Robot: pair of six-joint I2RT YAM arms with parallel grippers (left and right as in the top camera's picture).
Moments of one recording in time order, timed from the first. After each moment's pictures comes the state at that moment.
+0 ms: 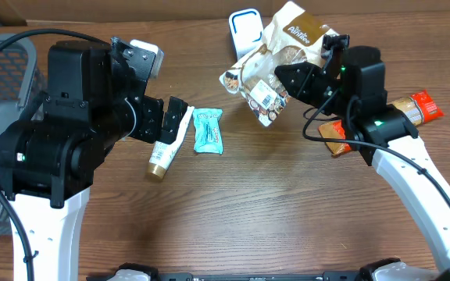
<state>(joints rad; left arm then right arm) -0.19 1.36 1.92 -1.38 0.11 0.08 0.31 1.45 1.19 -0.21 -0.37 0.78</state>
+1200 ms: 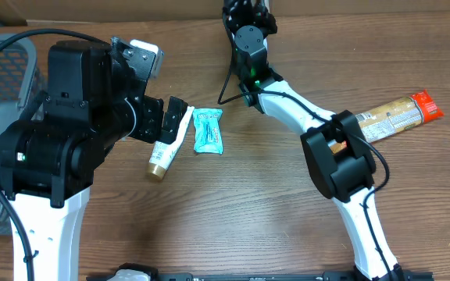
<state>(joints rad) -0.19 1.36 1.92 -1.38 0.11 0.08 0.53 2.45 1.90 0.70 0.69 -0.50</state>
